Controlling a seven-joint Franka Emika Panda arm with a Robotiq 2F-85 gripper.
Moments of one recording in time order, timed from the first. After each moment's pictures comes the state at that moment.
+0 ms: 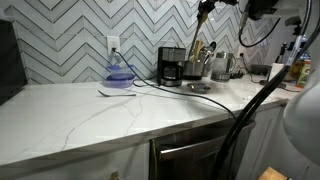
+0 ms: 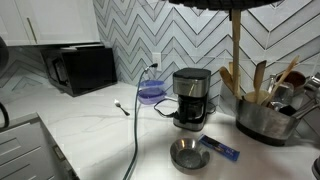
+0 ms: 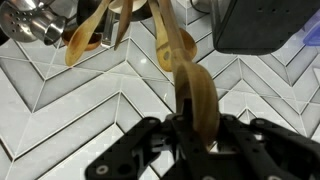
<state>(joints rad) -0.55 0.55 -0.14 -0.68 0.53 1.85 -0.72</state>
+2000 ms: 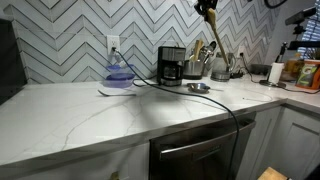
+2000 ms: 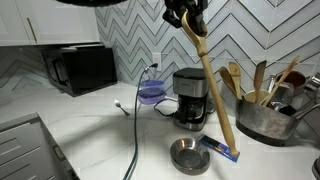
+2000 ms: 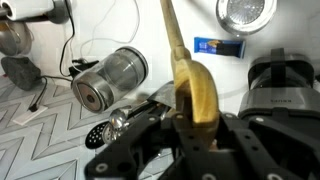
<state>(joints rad) -0.07 0.13 -0.29 -1.26 -0.40 1.72 -0.13</state>
